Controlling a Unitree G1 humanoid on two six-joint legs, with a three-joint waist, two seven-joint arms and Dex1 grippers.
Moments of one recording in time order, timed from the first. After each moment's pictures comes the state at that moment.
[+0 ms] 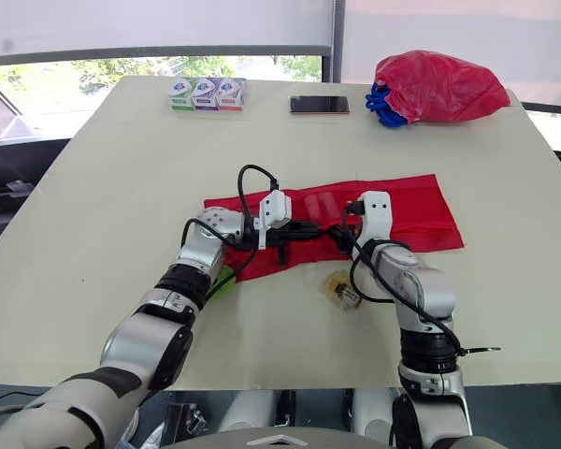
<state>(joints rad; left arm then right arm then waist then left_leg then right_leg) -0.82 0.26 -0.17 0.85 -0.08 -0.29 -1.25 -0.37 -0.04 -0.02 -0.30 0.32 1.06 0.17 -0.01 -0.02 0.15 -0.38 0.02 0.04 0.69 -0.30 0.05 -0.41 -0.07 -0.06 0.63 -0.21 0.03</state>
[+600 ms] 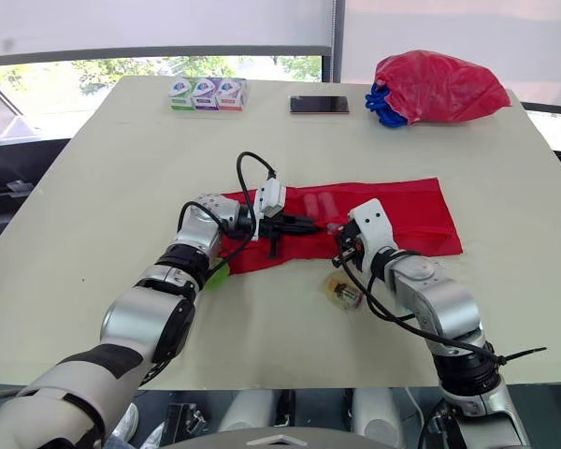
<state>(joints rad) -0.95 0.27 -0.12 1.08 -0.10 -0.27 -1.45 -0.33 -0.26 0.17 -0.34 0.25 0.91 0.29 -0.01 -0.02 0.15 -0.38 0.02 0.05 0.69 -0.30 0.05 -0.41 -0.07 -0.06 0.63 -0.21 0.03</state>
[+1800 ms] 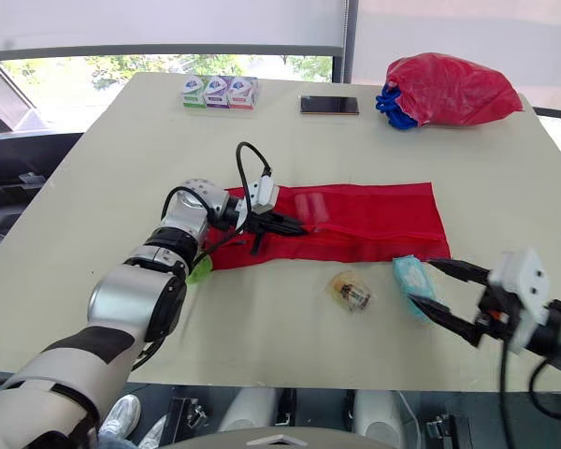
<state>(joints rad) -1.08 0.32 -0.12 1.26 0.03 -0.41 -1.54 0.39 -0.74 -0.63 -0.69 0.69 0.49 1.07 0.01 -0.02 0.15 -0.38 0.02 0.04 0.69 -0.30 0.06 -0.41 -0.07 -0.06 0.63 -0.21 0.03</state>
